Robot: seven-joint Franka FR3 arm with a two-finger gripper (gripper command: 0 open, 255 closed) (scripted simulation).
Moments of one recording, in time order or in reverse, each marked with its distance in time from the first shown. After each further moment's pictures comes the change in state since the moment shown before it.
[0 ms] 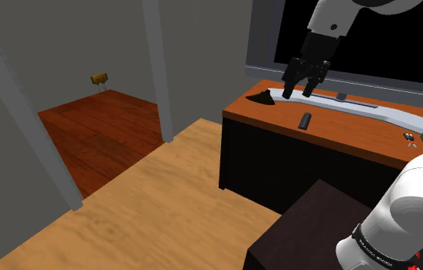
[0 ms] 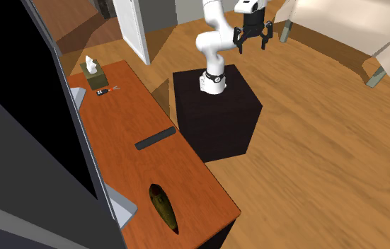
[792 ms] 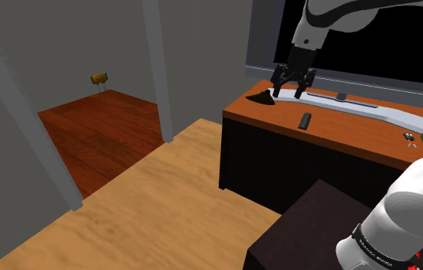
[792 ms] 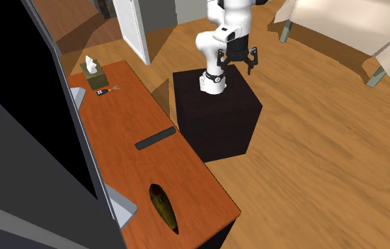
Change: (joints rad) arm -0.102 0.296 -0.095 0.102 -0.024 0.126 0.050
